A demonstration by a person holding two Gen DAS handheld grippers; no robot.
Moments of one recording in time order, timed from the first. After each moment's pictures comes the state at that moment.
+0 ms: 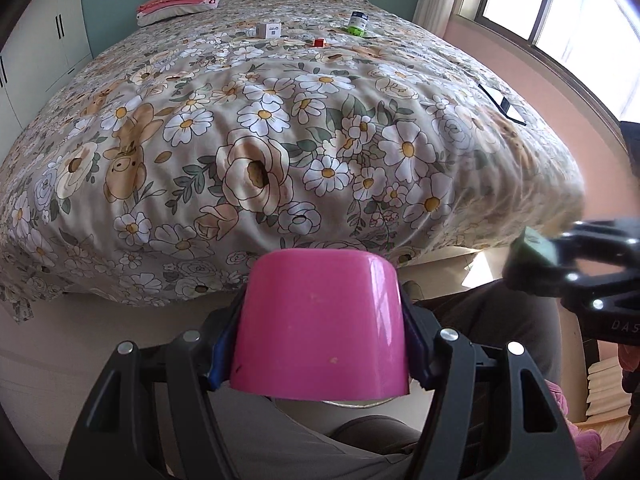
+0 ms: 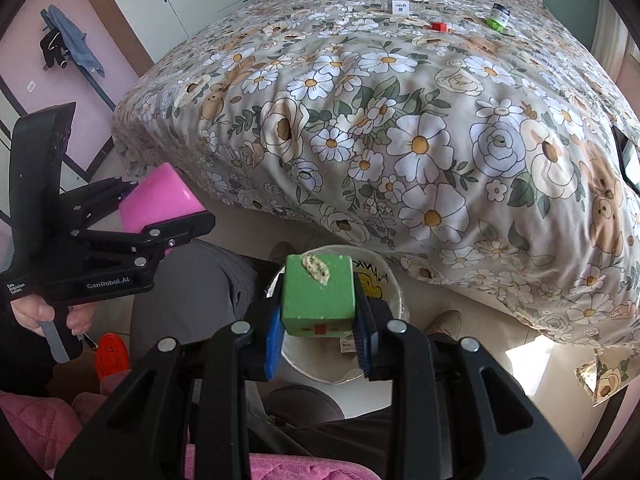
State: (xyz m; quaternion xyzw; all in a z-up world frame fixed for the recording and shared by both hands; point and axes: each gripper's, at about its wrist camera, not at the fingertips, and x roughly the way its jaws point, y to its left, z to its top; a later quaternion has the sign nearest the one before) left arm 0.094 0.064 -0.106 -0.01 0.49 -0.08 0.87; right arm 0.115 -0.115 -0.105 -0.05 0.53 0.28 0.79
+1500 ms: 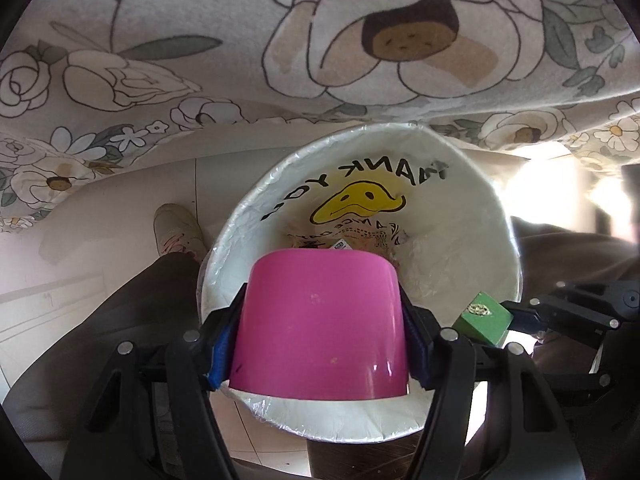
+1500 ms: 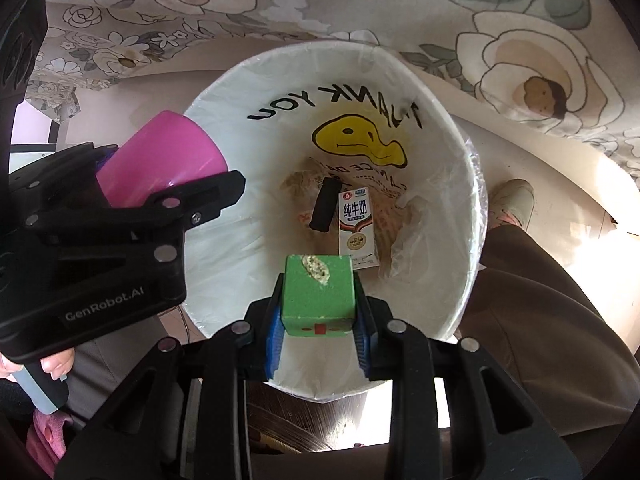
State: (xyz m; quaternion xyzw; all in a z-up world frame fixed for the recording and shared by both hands) left arm 0.176 0.031 -0.365 -0.03 0.71 -0.07 0.70; right arm 0.169 -0.082 -0.404 -0.03 0.76 0.22 0.62
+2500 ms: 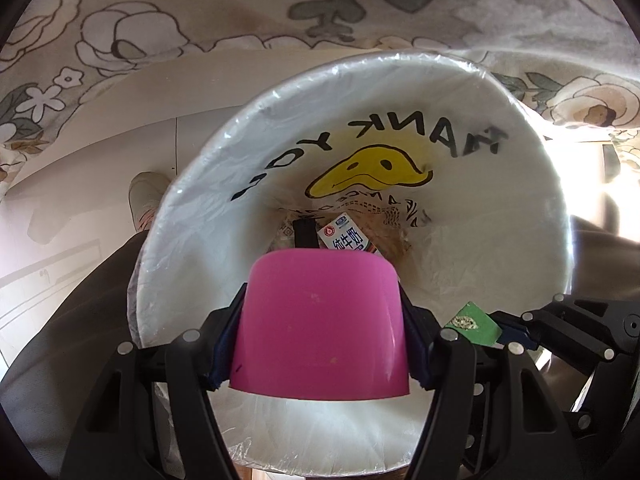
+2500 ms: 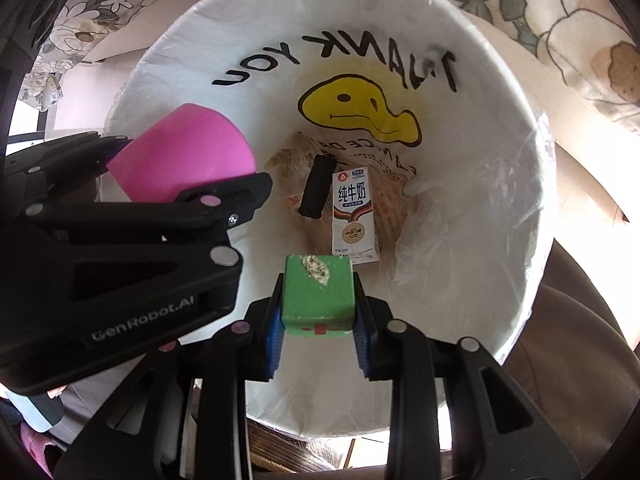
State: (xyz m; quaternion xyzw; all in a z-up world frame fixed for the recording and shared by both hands) left arm 0.194 0.024 -0.433 -0.04 0.76 -0.06 0.65; right arm 0.174 -0.073 -0.445 -0.05 0.78 0.21 0.58
